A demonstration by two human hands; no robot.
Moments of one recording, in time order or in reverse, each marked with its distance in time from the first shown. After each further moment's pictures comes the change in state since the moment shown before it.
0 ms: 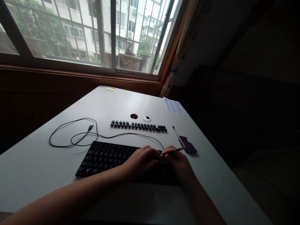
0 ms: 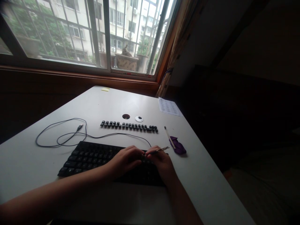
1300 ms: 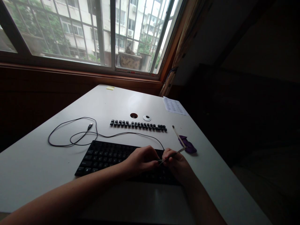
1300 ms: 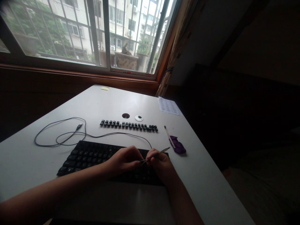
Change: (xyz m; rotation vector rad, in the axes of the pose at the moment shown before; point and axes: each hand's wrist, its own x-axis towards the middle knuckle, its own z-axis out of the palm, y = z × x) left_hand -0.002 0.004 -0.005 -0.312 -0.077 -0.179; right_hand -0.007 0.010 0.001 0.541 -0.156 0.126
